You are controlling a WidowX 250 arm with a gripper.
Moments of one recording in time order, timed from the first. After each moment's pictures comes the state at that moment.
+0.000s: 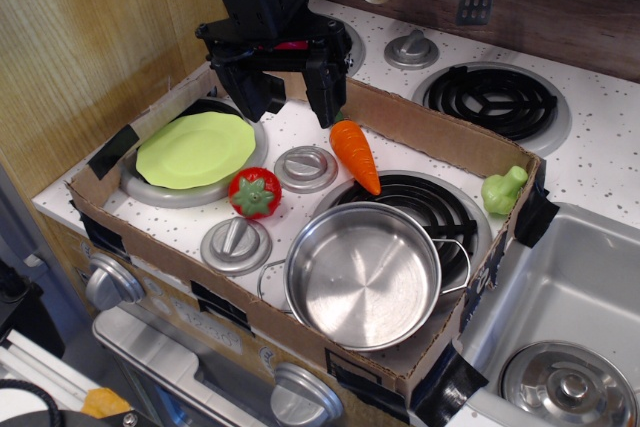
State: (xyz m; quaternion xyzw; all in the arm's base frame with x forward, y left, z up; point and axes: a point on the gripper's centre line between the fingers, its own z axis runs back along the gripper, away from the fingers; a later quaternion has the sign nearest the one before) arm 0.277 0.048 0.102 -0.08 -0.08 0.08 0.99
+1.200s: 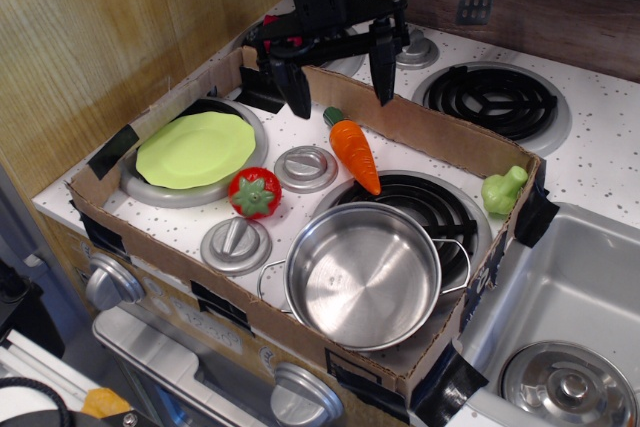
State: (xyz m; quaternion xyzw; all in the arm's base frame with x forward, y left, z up) arm 0.315 0.032 0.089 -0.08 -0.05 0.29 0.95
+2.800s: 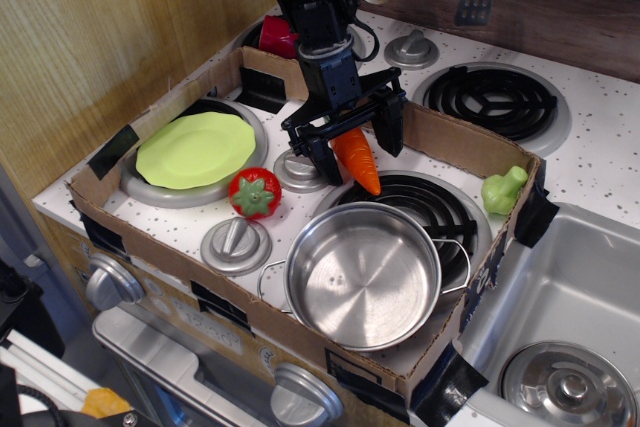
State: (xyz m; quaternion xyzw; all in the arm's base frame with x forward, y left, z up) arm 0.341 0.024 0.006 -0.11 0.03 0.47 0.87
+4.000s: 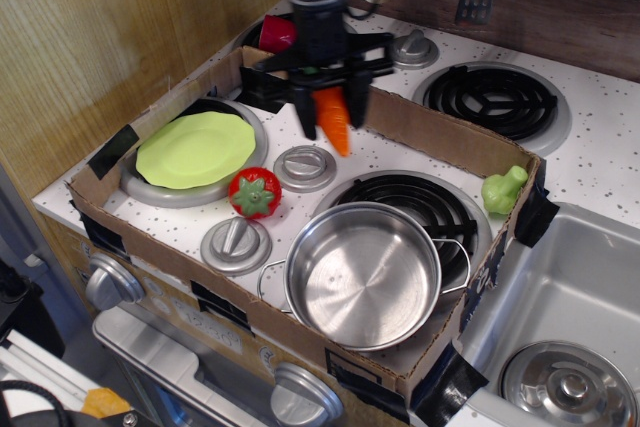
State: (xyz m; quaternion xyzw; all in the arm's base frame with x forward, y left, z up) arm 0.326 0.062 0.053 -0.03 -0.01 0.39 0.92
